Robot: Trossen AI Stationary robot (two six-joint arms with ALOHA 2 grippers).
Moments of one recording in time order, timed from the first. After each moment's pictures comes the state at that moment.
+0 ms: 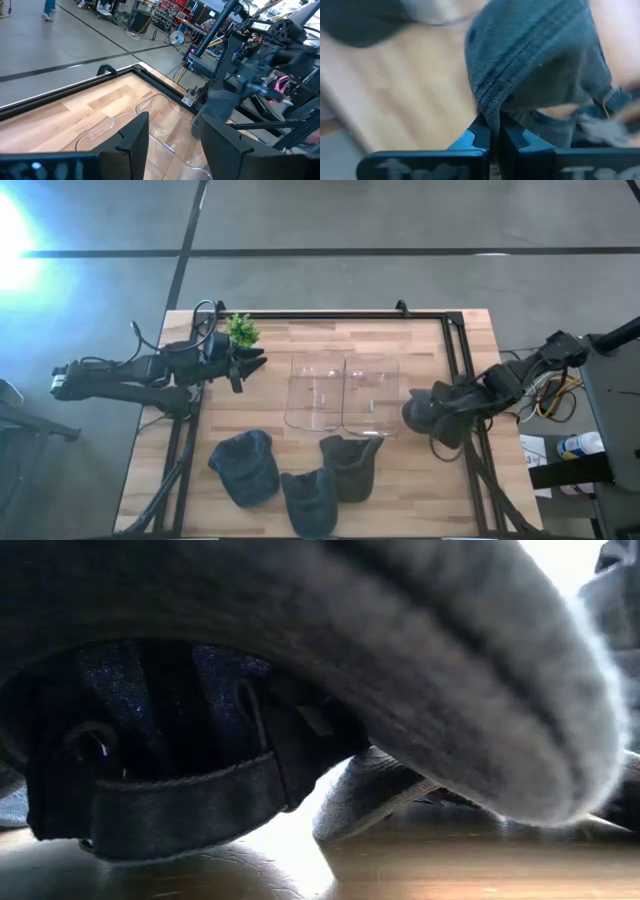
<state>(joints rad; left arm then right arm) 0.04 0.63 0.65 -0.12 -0.30 -0.51 0.51 1.08 1.17 -1.44 0.09 1.06</state>
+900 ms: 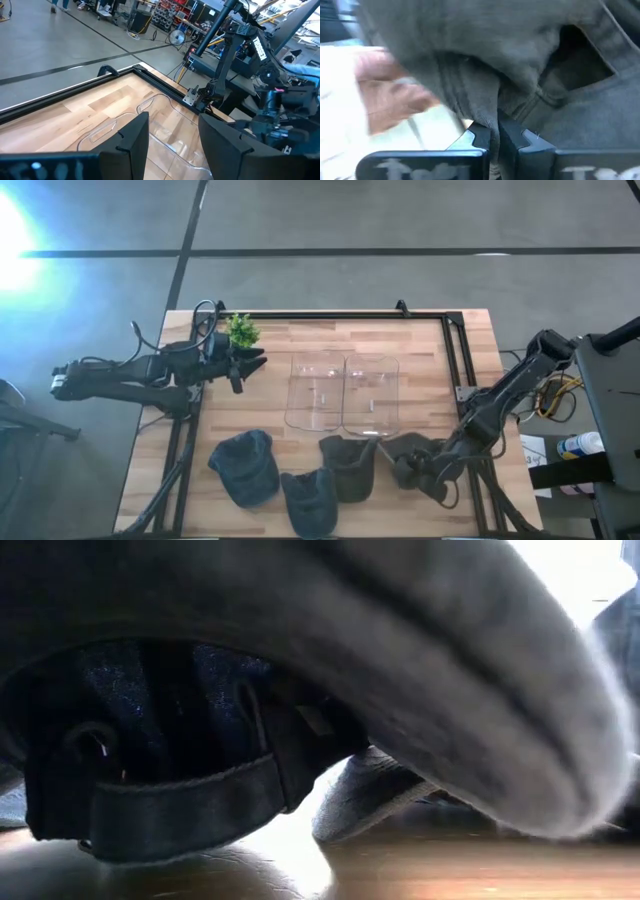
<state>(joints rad) 0.04 0.63 0.65 -0.11 -0.30 -0.50 0.78 1.20 0.73 -0.44 -0.08 1.43</state>
